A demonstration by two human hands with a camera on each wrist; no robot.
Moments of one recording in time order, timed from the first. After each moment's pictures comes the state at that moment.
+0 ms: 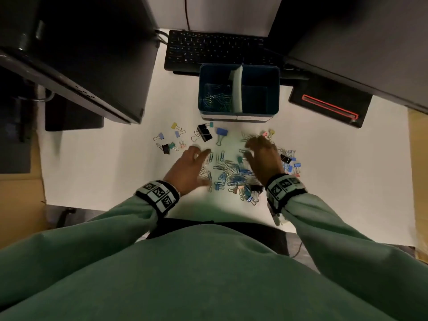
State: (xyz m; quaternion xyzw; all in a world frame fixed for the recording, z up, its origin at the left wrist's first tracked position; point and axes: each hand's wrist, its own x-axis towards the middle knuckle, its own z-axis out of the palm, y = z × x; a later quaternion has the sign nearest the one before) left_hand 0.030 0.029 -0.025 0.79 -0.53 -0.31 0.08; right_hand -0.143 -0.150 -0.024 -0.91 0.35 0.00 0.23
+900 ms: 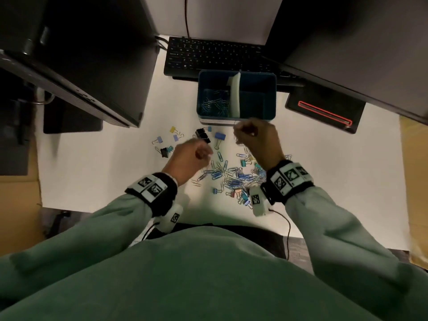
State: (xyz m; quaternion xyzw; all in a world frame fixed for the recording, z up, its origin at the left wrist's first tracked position) left_hand 0.033 -0.008 0.040 0.80 -0.35 -0.39 0.29; right_hand -0.105 -0.166 0.043 -0.73 0.37 -0.13 0.56
